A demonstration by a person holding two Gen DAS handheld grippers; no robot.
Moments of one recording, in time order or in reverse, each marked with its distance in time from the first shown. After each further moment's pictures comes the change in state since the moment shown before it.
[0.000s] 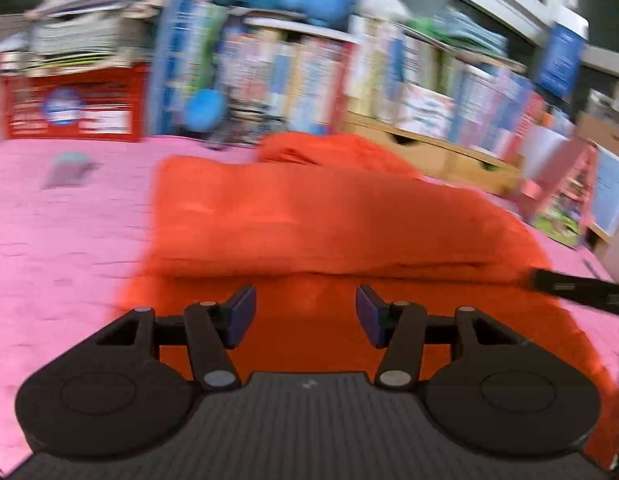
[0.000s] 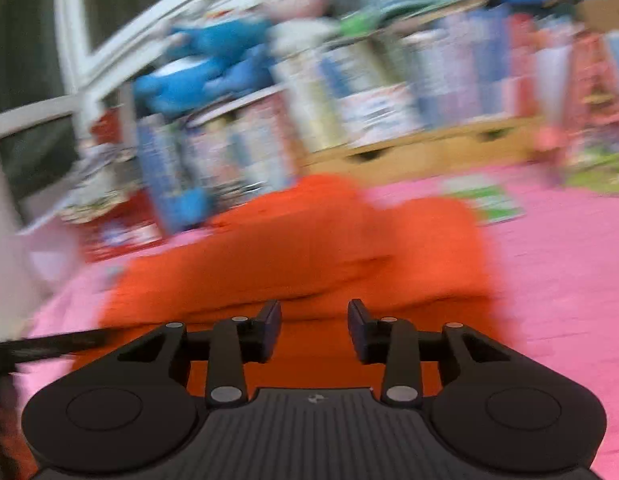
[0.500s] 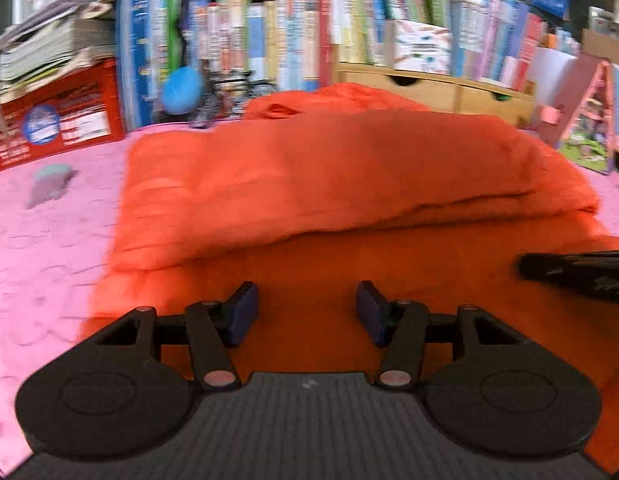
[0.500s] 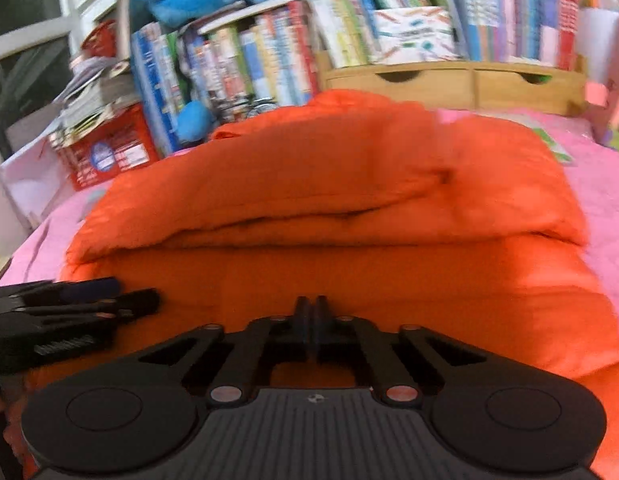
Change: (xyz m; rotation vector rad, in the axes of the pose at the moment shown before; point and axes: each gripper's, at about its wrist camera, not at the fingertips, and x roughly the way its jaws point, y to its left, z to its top) left arm 0.036 0.006 -0.011 0.138 0.071 0.121; right arm 0.056 0.009 -0.023 -0.048 0.170 -0.100
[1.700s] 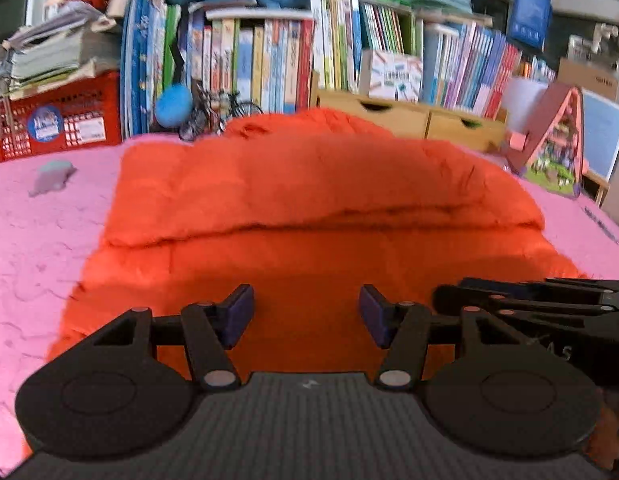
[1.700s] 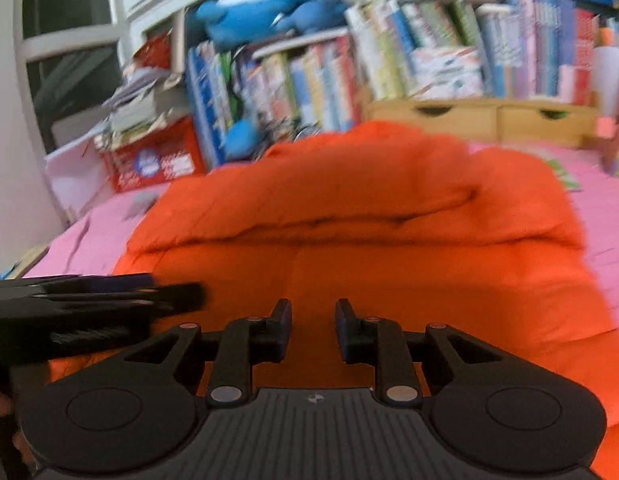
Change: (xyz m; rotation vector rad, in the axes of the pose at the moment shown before) left arm -0.038 -0.040 -0.017 -0.026 -0.049 -0.051; right arm -0.049 0.037 -0.023 -0.075 -0.064 0.105
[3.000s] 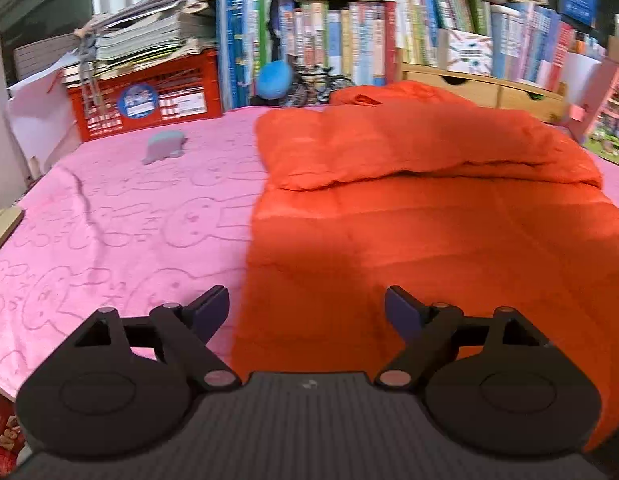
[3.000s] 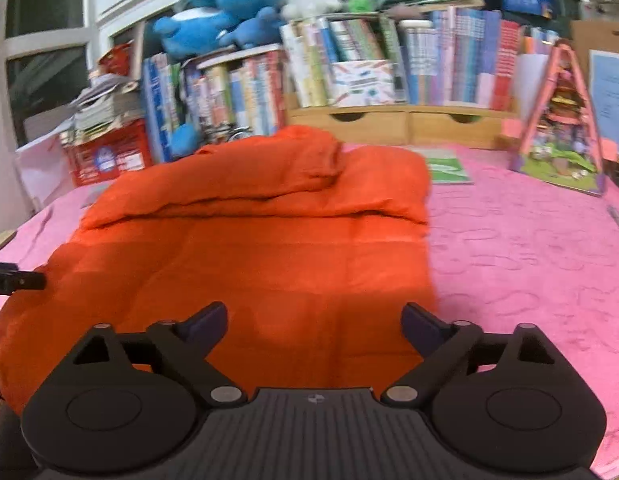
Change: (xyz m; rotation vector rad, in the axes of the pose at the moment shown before) left arm -0.069 0.064 -0.022 0.011 0.076 0.177; right arm -0.084 -0.064 -0.028 -0.030 -0.030 -0.150
